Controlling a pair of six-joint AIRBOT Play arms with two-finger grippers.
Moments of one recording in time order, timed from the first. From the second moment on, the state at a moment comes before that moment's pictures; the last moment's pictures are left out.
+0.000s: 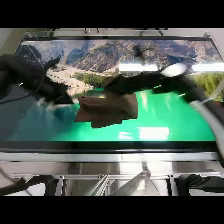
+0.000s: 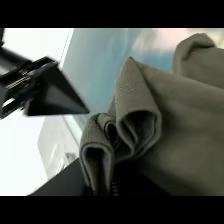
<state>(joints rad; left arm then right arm) 0.09 -1.36 1.23 -2.21 1.54 1.85 0.47 -1.56 1.28 -0.26 0.91 1.08</state>
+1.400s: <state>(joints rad) 0.38 -1.06 0.91 -2.36 1.53 1.96 0.08 -1.75 1.13 -0.54 1.14 1.16</state>
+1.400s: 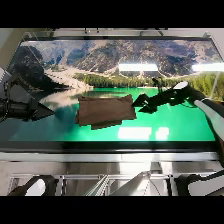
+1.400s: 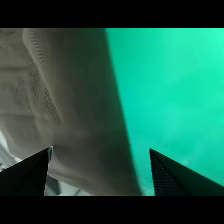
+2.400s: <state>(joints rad) 0.36 -1.06 0.91 -2.36 1.55 1.95 -0.53 -1.14 1.13 -0.55 1.17 1.29</state>
